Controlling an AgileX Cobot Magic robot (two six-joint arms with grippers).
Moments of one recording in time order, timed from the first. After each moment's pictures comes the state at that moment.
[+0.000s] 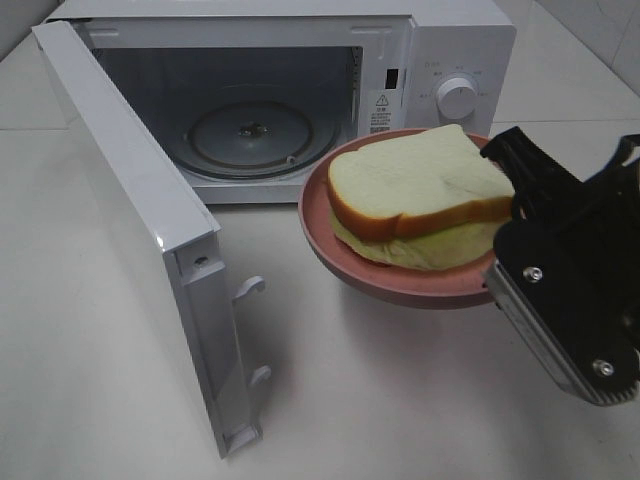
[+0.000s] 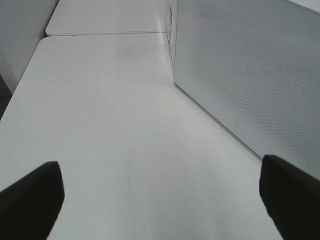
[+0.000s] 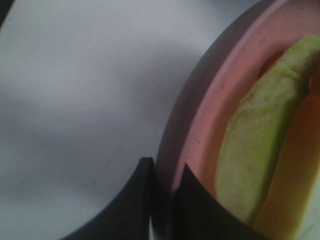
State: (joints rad) left arm 0.02 0.00 -0.50 -0.11 1.03 0.09; right arm 0.62 1.17 -0.69 -0.09 0.61 -1.47
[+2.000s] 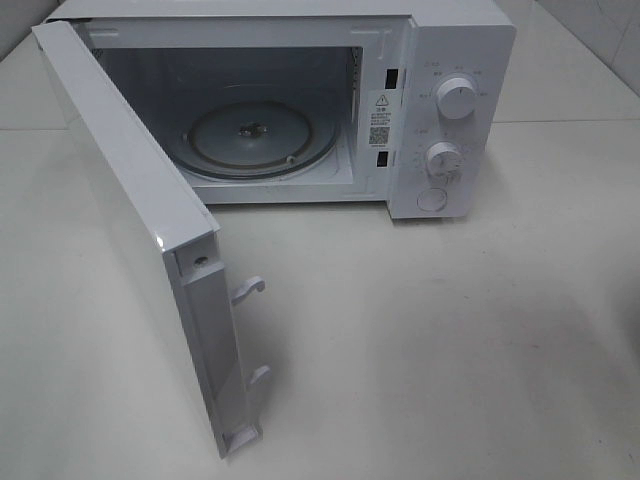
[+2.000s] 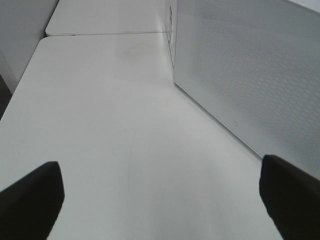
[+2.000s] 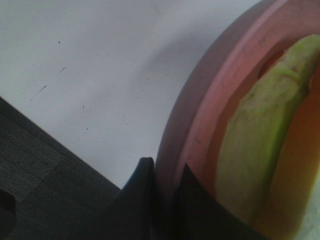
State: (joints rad) left arm 0.02 0.00 -0.50 -0.11 1.03 0.09; right arm 0.62 0.91 -0.57 -0.55 1.14 -0.10
